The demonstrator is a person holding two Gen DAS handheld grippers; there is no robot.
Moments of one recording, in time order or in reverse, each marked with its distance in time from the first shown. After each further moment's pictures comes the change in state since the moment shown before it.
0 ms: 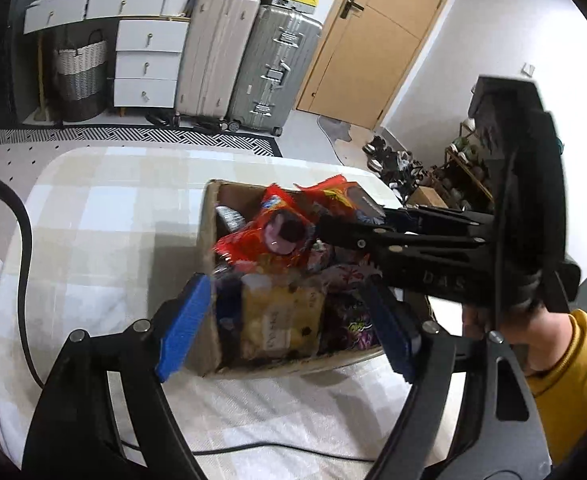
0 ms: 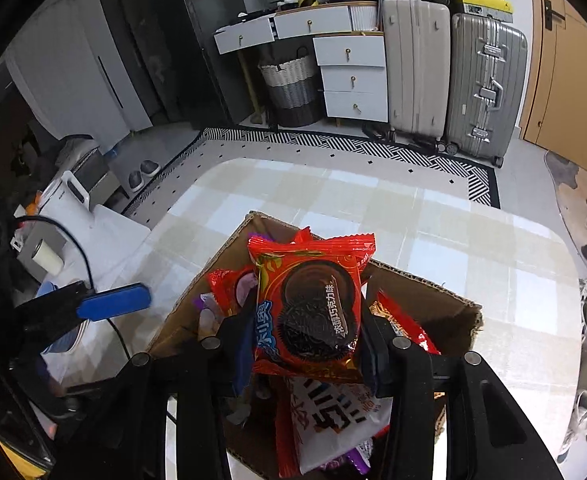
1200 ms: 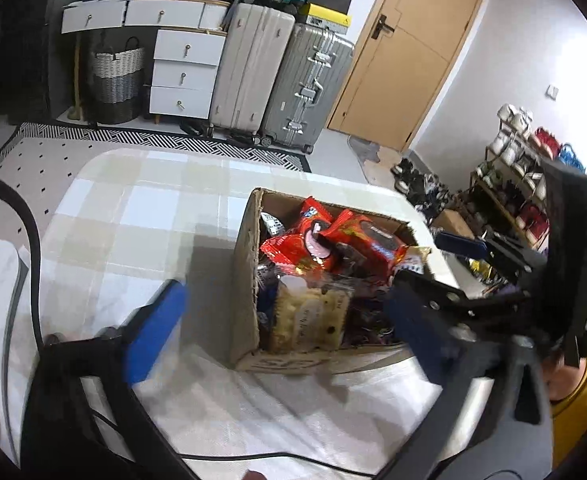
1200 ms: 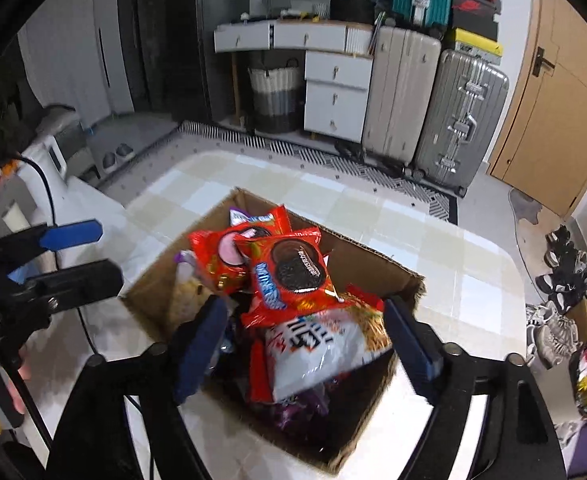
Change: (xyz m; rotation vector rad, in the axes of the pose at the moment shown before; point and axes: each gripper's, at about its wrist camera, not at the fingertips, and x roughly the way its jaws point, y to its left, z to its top) left arm -0.026 -0.006 -0.008 -0.076 -0.086 0.098; right arm -0.049 0.016 -0.044 -0.123 -0.076 -0.164
